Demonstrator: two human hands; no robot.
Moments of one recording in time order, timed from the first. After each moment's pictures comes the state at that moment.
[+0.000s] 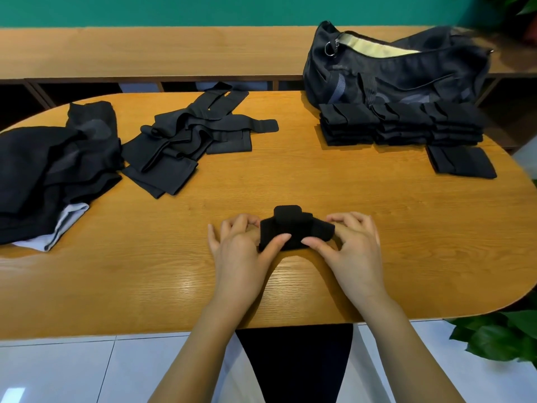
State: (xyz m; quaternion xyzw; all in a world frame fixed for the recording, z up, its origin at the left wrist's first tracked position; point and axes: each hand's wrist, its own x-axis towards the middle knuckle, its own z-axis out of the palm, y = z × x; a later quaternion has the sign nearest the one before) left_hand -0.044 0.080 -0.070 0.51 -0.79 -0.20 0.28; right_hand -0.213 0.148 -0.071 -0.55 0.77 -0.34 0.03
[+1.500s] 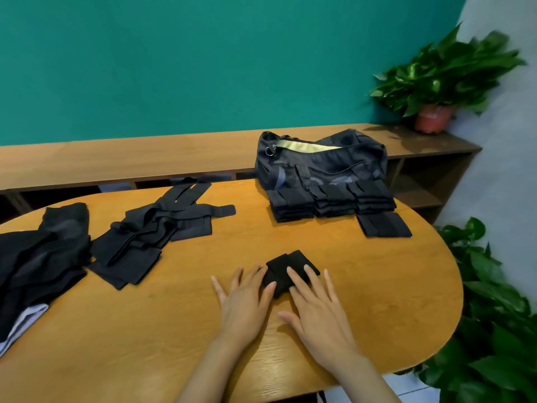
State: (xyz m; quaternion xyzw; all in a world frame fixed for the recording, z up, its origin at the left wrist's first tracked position) left_hand -0.124 0.065 -0.062 0.47 -0.85 -0.19 0.12; right_hand -0.258 0.166 -0.072 -0.64 0.77 -0.04 -0.07
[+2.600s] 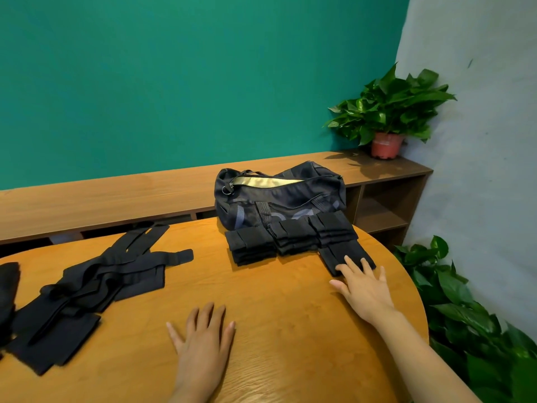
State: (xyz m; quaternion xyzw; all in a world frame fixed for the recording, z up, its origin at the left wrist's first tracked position) left_hand -0.166 0.032 -0.069 0.53 -0.83 -0.14 0.05; right_hand -0.471 0.150 -0.043 -0.46 0.89 -0.04 0.05
